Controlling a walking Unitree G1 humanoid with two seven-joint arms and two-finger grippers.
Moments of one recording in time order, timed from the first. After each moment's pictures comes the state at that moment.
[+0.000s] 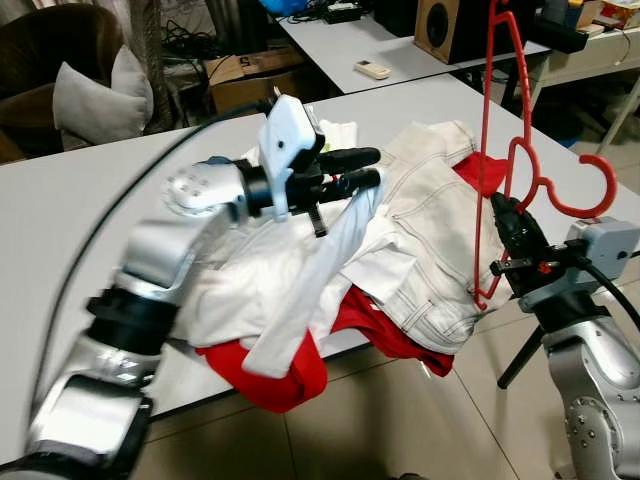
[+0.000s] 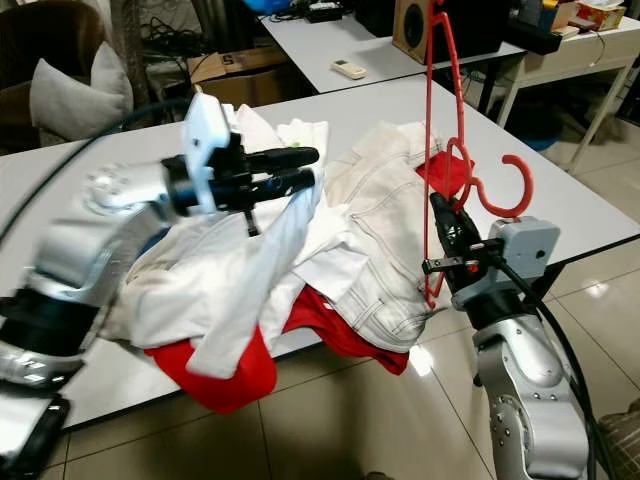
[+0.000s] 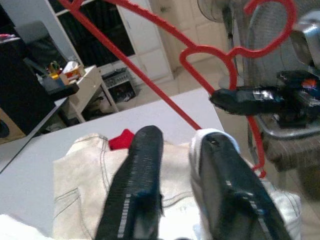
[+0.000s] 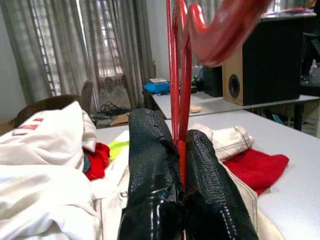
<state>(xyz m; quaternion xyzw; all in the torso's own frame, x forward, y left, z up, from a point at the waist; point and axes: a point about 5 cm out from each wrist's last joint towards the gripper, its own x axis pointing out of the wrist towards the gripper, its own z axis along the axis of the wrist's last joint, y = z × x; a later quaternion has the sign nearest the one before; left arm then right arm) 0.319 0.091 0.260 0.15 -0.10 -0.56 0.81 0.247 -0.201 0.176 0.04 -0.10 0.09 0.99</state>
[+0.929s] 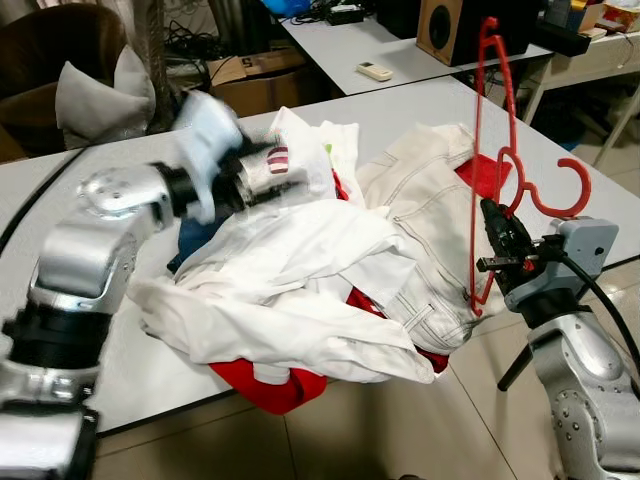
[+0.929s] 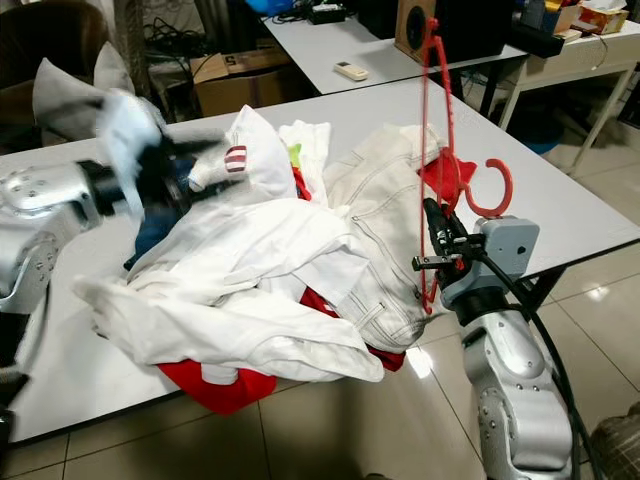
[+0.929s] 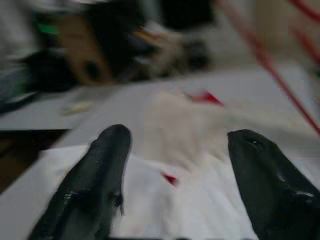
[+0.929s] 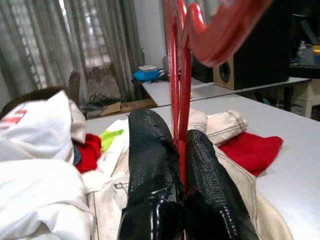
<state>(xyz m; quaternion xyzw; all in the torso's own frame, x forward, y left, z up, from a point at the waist) 0.325 0.171 0.255 0.11 -0.07 -0.37 0.92 0.253 -0.192 0.171 0.05 -0.08 0.07 0.99</state>
